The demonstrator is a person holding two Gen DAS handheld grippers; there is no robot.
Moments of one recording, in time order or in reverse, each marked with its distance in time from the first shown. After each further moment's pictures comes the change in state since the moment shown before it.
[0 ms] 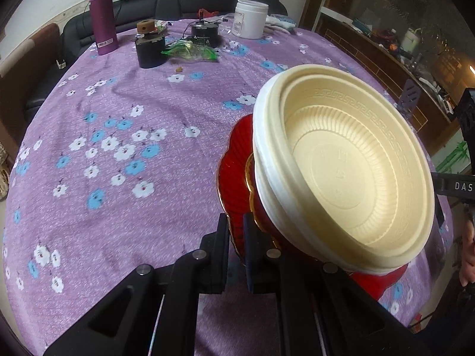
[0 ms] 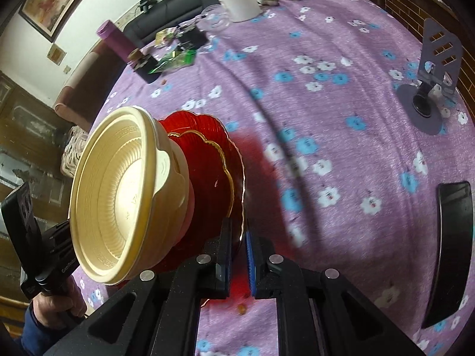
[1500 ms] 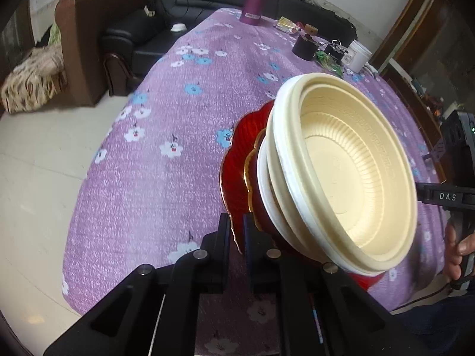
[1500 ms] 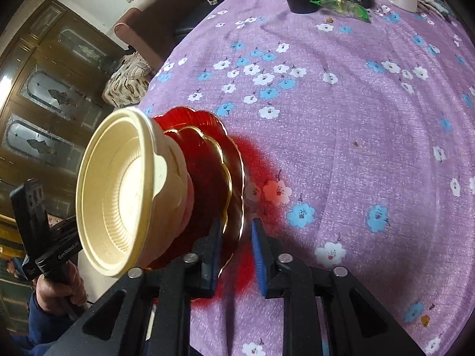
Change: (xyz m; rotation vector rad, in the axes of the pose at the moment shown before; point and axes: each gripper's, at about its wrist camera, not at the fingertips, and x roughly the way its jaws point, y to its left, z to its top) left arm -0.118 0.196 -0.156 -0.341 -0.039 0.072; right arm 0.102 0.211 -0.034 -0.313 0.196 0.169
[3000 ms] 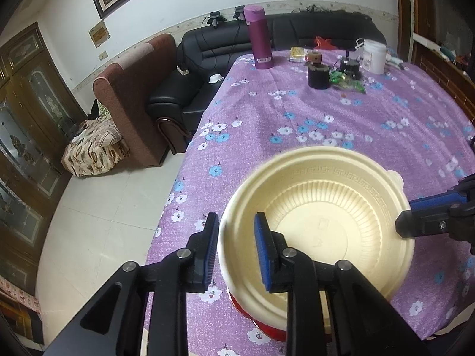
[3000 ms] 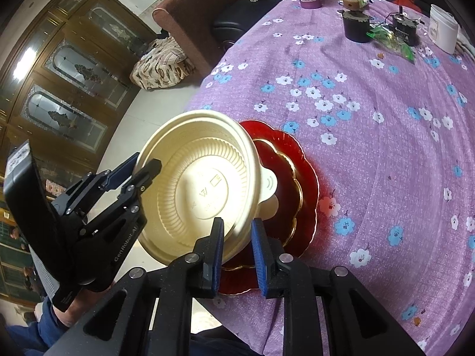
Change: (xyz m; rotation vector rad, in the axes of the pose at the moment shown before) left arm -0.023 -0.101 0.046 0.162 -0.189 0.393; right arm -0.045 0.059 0.013 -0.130 0.030 0.087
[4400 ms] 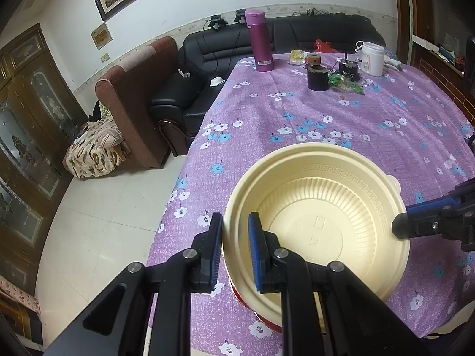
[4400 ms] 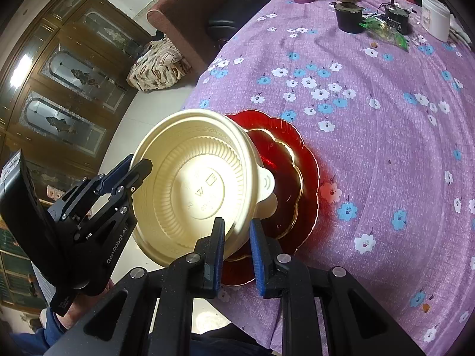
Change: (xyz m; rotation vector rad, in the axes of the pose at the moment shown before) left arm 0.000 -0.007 0.000 0.018 0.000 0.020; right arm 0.003 0.000 -0.010 0.038 0.012 -0.004
